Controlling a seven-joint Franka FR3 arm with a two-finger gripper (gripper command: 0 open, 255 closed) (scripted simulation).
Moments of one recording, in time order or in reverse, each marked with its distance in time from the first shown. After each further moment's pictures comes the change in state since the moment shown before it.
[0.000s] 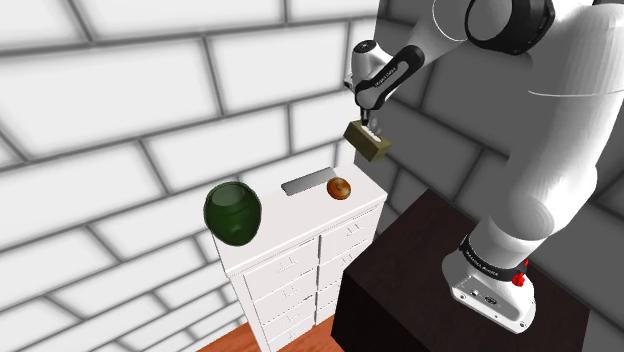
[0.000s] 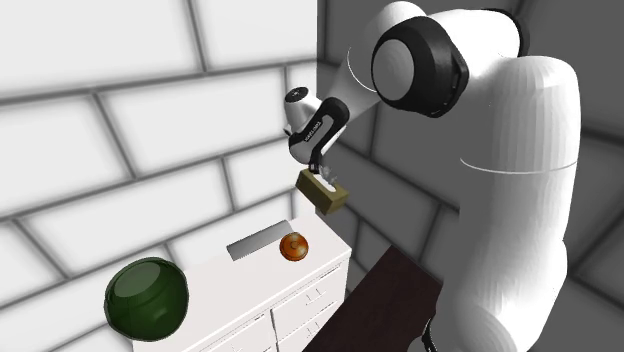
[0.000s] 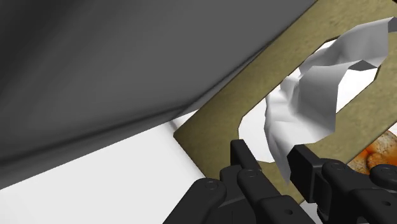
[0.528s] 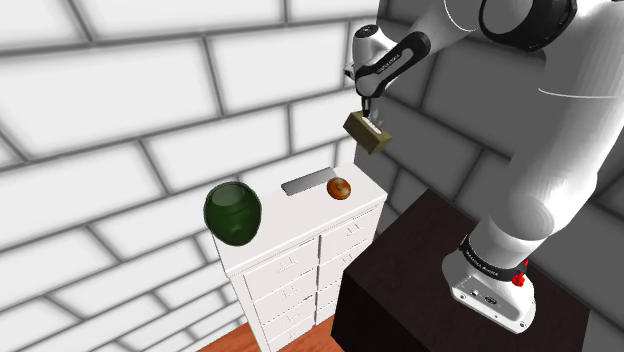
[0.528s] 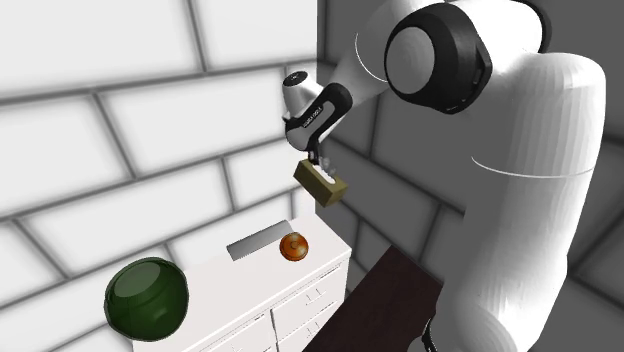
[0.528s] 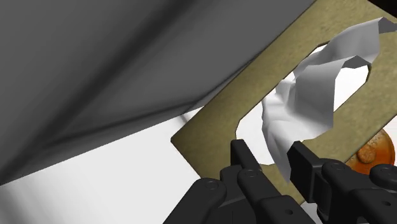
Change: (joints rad) arm 0.001 -0.069 0.011 0.018 0.028 -0.085 -0.042
